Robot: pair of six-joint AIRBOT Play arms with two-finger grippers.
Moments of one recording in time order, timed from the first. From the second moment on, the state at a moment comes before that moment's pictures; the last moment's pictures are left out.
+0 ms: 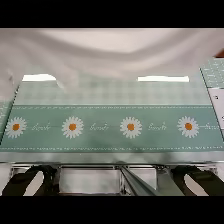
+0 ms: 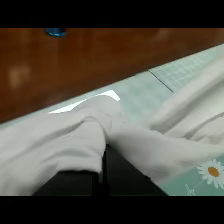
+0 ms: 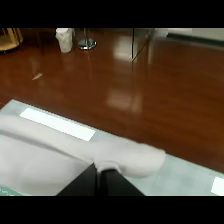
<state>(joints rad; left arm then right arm) 0.17 -0.75 1.66 0.74 -1.34 -1.23 0.06 -0.91 2.08 -1.17 1.45 1.48</state>
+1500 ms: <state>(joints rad) 0.02 -1.42 1.17 0.65 -0.82 -1.13 0.04 -1.48 1.42 -1.14 1.02 1.54</state>
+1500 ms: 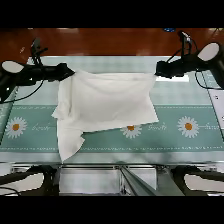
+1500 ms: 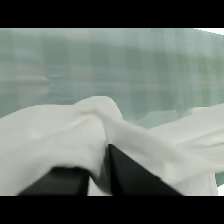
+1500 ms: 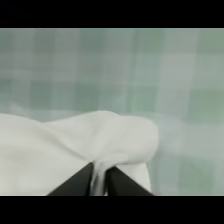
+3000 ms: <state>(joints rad) 0.46 -1.32 0.57 0.73 -1.18 -1.07 -0.56 -1.14 0.70 -0.96 1.19 1.29</state>
